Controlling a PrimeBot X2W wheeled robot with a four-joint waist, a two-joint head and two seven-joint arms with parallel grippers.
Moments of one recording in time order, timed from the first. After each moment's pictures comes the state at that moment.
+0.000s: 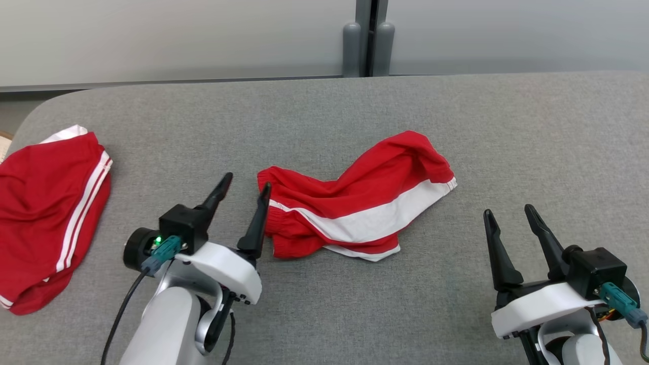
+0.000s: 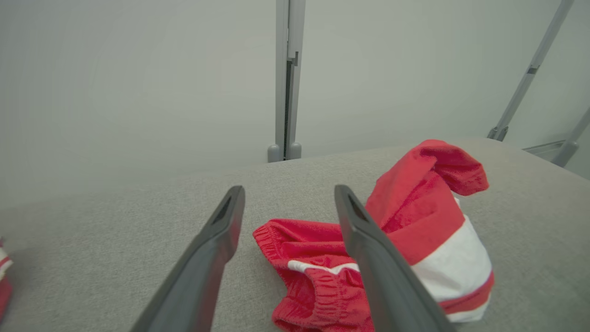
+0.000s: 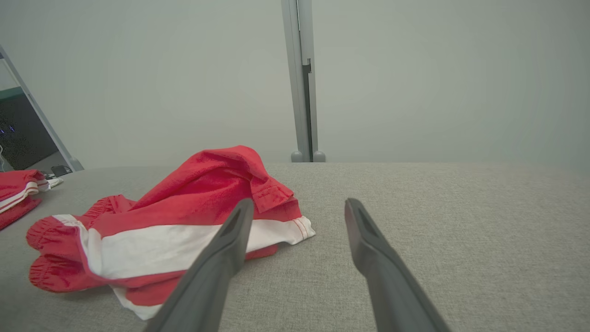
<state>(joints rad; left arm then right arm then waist) -0.31 0.07 -0.24 0.32 -0.23 -0.10 -0.14 -0.09 -0.06 0.08 0.09 0.15 0.13 -0.05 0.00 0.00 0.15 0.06</state>
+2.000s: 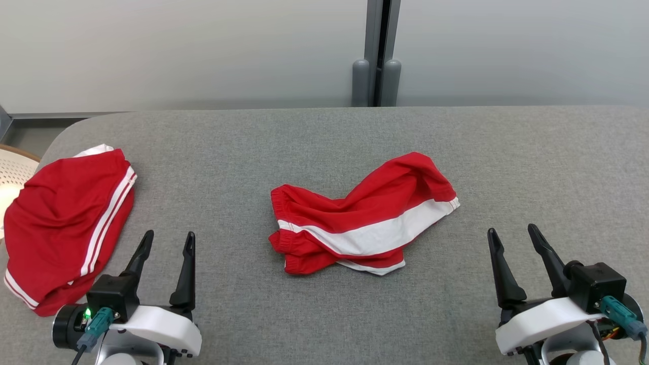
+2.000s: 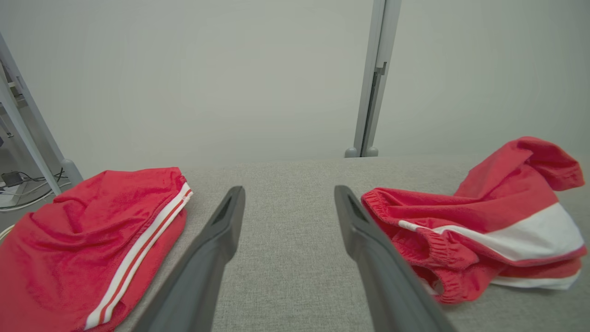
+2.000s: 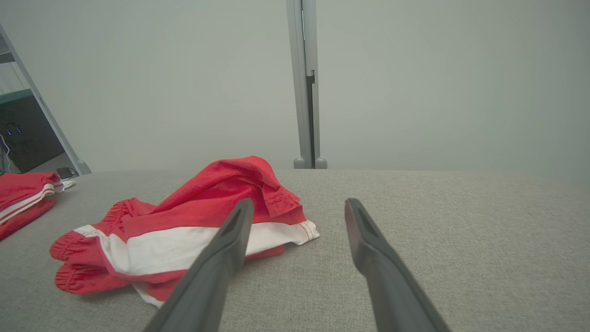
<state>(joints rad) -0.09 0.21 -0.19 0.23 -0.31 0.05 -0.21 -0.04 -0.06 0.07 0.09 0.15 0.13 -0.03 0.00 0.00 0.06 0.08</state>
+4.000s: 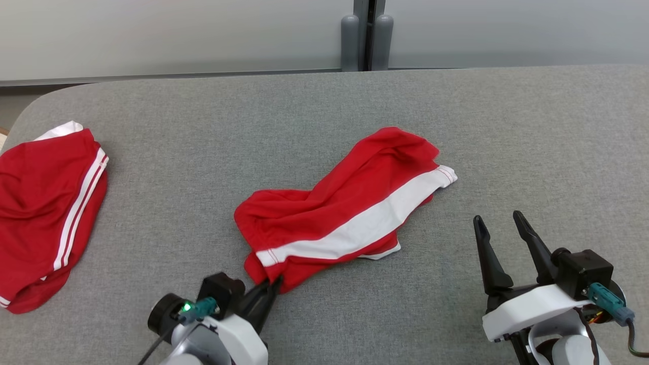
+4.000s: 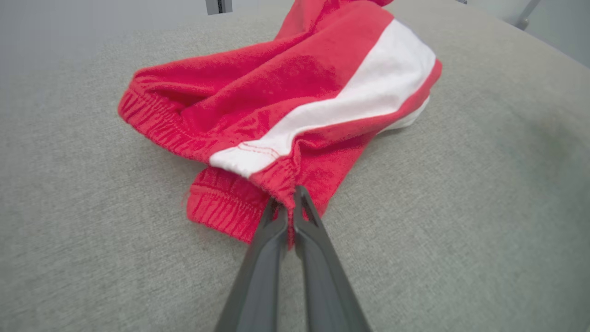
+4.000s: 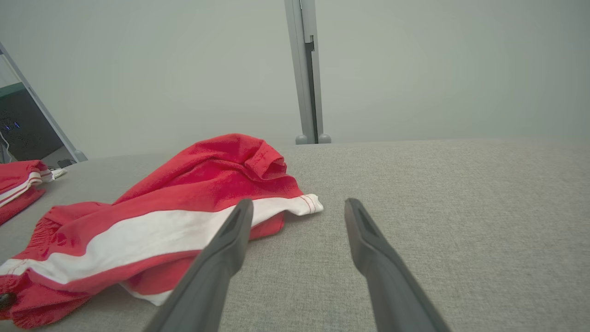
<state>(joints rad) -0.20 0.22 -0.51 0.32 -0.38 -0.12 0.01 -0.09 -0.05 0.11 0.14 0.18 0.13 -0.05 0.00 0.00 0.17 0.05</state>
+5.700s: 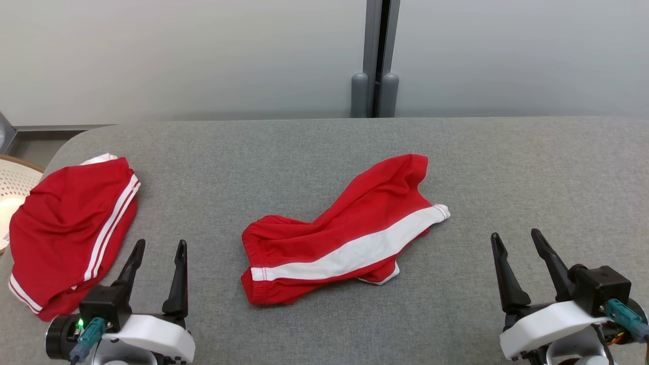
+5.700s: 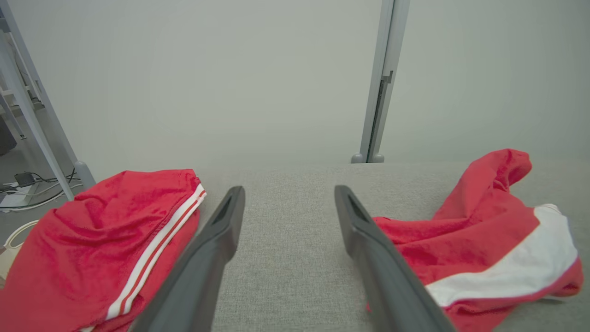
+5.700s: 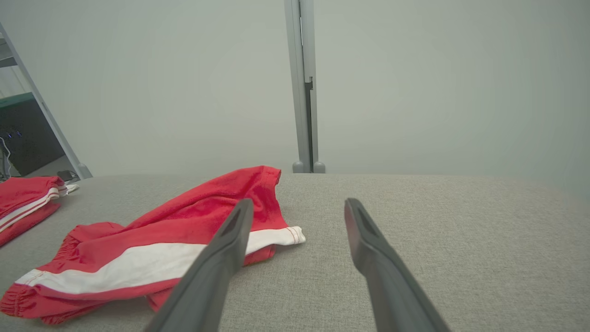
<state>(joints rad) -0.09 0.27 -0.26 0.25 -0.40 0.10 -0.26 -0.01 -0.07 0.06 0.07 0.16 0.13 0.00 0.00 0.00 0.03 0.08</state>
